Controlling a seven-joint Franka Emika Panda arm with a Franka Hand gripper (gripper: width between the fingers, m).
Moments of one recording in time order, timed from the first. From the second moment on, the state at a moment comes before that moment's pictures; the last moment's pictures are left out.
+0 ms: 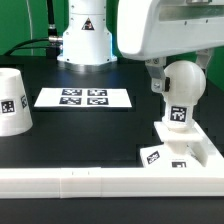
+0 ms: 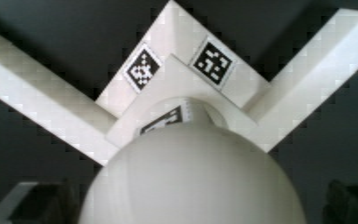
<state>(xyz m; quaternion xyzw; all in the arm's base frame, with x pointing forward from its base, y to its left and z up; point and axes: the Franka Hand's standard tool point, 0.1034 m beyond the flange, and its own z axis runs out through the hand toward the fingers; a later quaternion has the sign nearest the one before) 0.614 0.090 0.121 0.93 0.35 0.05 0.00</state>
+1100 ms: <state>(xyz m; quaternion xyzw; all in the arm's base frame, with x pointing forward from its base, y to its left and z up) 0.628 0.084 0.121 0.70 0.71 0.04 0.04</state>
